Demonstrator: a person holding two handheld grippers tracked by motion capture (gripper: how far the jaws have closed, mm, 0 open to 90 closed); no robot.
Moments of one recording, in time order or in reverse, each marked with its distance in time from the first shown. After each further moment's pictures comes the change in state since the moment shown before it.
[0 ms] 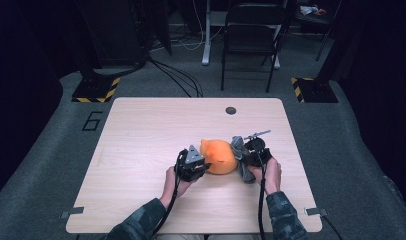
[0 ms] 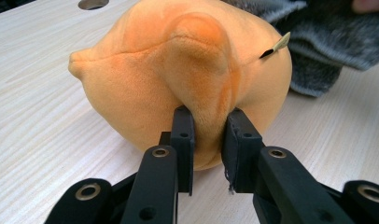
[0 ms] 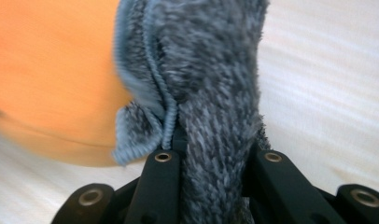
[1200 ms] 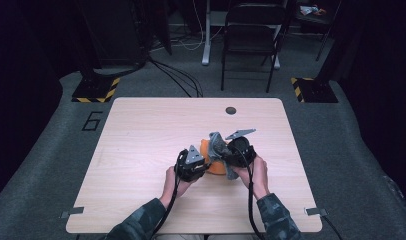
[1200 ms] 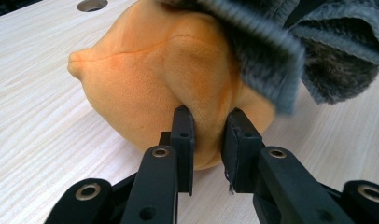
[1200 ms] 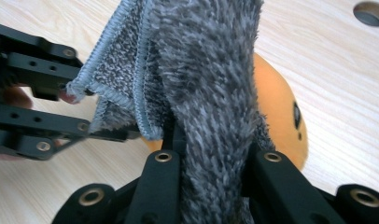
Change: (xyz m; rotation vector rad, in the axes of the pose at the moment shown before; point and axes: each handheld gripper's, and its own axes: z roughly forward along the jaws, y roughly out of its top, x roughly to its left) left arm 0.000 -0.001 0.001 -0.002 -0.005 0.006; right arm 0.065 0.022 -0.037 -0.143 0.104 -0.181
